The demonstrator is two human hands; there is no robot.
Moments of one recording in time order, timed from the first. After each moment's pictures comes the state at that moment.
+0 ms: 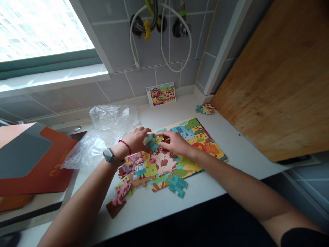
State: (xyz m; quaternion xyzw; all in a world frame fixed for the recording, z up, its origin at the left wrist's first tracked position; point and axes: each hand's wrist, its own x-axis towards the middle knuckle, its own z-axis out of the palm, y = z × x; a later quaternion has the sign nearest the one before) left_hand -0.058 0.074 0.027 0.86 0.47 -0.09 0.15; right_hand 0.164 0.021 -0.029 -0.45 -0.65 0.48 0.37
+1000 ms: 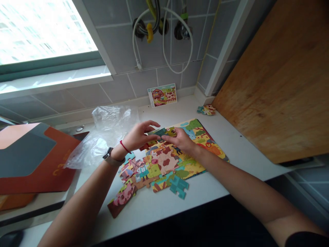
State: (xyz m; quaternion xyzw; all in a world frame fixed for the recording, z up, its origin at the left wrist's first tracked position) left_hand -0.044 0.066 0.049 0.76 0.42 0.19 0.45; right_hand 0.168 0.023 -0.014 -0.38 -0.48 0.63 0.47
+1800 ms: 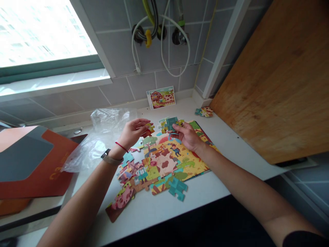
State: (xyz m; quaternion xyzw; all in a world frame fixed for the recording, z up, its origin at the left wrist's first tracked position) left_hand -0.047 0.075 0.037 0.56 0.46 0.40 0.57; right_hand 0.194 0.041 -0.015 -0.35 -0.30 0.68 0.57
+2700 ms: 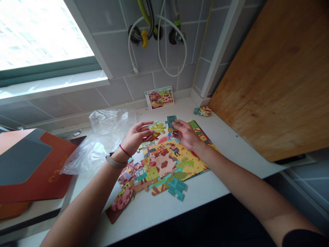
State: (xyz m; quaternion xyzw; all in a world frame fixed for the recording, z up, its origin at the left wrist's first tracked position) left_hand -0.035 0.065 0.027 0.47 0.42 0.40 0.67; right_hand 0.199 0.045 -0.017 -0.37 -0.27 0.67 0.59
